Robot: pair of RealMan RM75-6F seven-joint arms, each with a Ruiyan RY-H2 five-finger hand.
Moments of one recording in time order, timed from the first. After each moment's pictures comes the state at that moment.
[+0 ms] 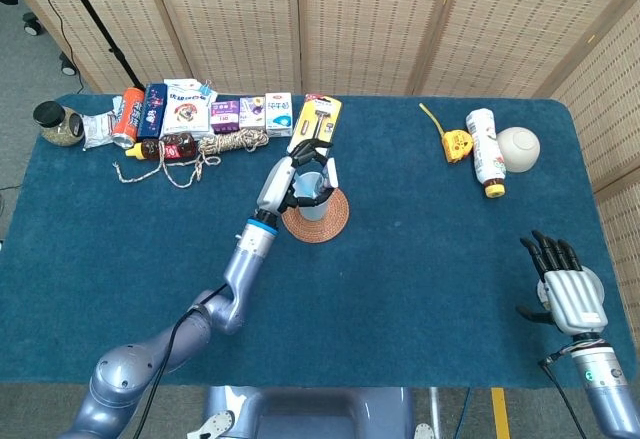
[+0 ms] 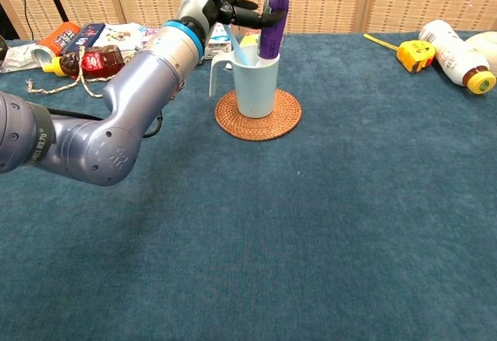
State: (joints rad) left arm -1.15 -2.15 -0.43 -0.51 1.29 1.06 -0.92; right arm 0.21 -1.24 0.05 -1.36 -1.48 1.31 0.13
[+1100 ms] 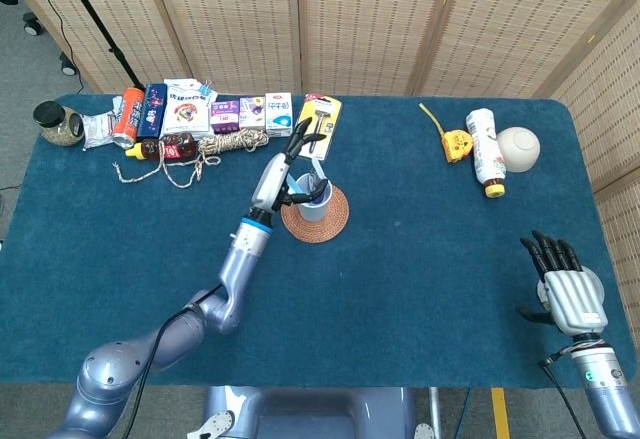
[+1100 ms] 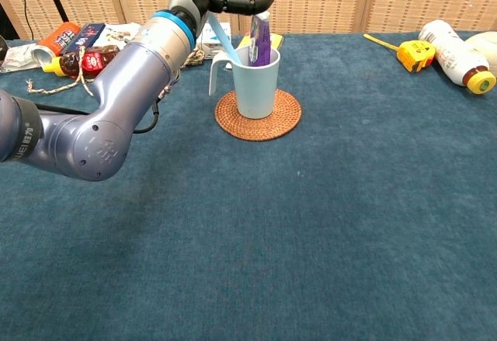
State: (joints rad) left arm -1.11 -2.10 -0.43 -0.61 1.29 1.10 -0.90; right arm 0.21 -1.24 0.05 -1.37 -1.48 1.31 0.13
